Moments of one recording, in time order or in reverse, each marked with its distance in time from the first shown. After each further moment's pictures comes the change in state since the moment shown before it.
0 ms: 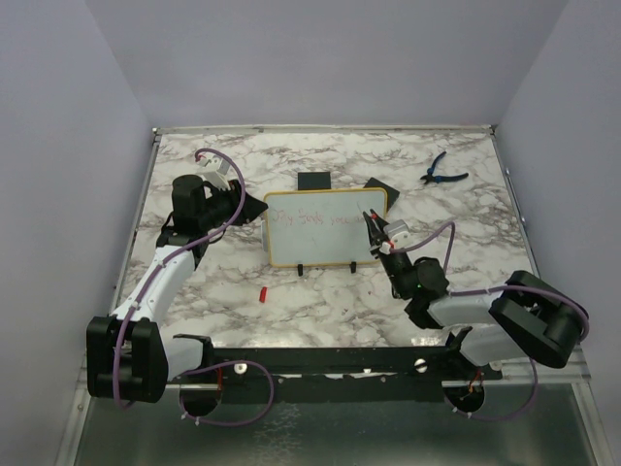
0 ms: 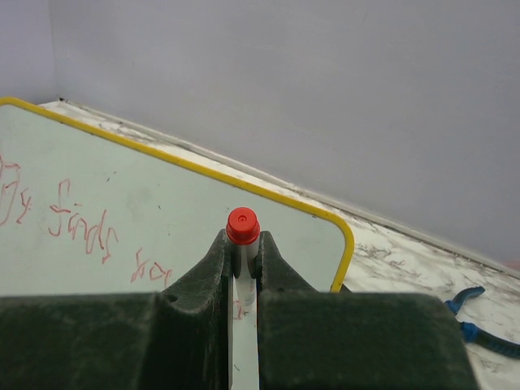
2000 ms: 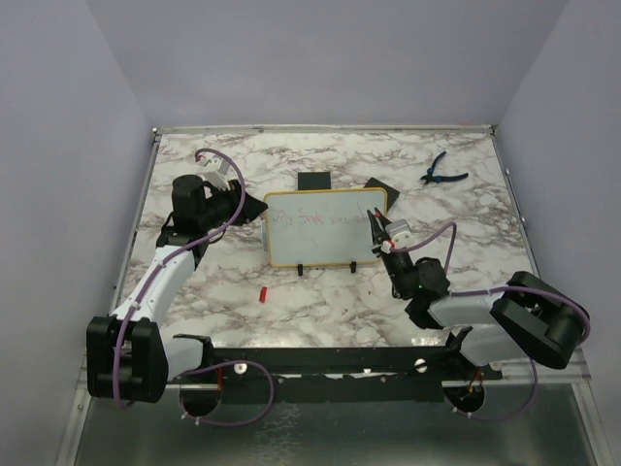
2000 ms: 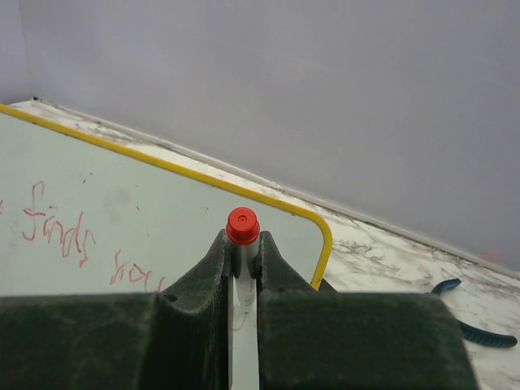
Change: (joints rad) left arm 0.000 0.000 0.000 0.000 0.000 0.000; right arm 0.000 -0.009 -0.005 0.008 0.045 -0.031
